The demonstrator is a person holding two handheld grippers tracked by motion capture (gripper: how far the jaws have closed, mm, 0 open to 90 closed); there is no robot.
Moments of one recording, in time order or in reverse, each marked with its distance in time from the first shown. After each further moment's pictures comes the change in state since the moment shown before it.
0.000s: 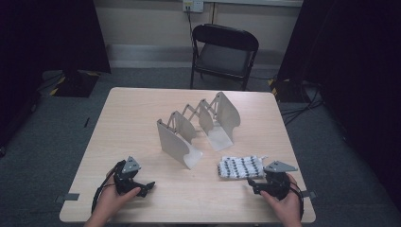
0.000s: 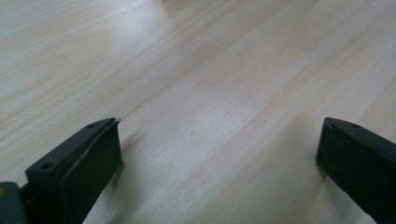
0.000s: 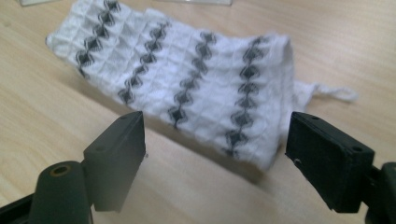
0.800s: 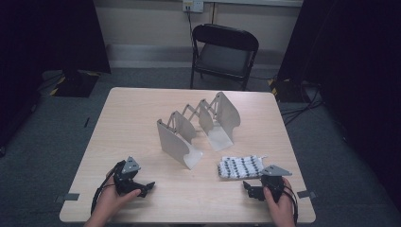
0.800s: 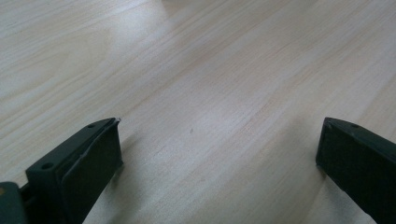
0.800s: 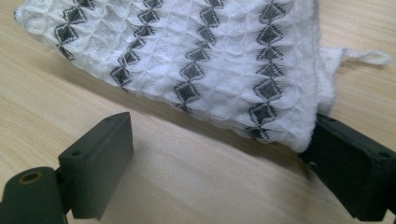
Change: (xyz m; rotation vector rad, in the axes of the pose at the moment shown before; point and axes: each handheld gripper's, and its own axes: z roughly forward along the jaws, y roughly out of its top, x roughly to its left) left arm -0.001 -0.001 0.000 -0.007 0.004 -0.006; right arm 0.011 -0.016 0.017 0.014 -0.032 0.058
